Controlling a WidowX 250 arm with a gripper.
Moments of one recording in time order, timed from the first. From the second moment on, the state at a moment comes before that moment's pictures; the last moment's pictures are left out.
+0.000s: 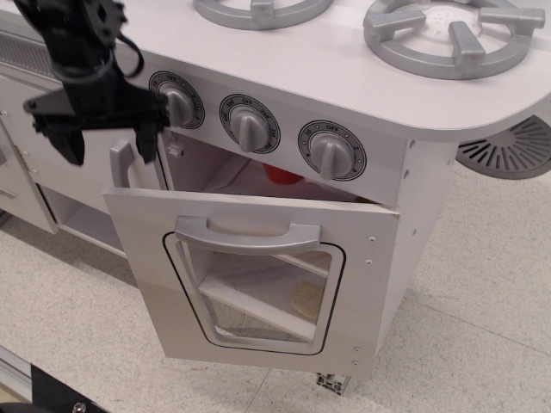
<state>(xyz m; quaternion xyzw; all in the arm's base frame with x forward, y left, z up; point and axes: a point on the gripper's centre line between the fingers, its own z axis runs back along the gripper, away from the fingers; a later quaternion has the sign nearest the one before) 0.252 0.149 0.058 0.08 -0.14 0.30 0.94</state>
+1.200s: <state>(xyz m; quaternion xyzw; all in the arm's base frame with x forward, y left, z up) 0.226 0.080 -0.014 0.02 -0.09 0.32 0.94</state>
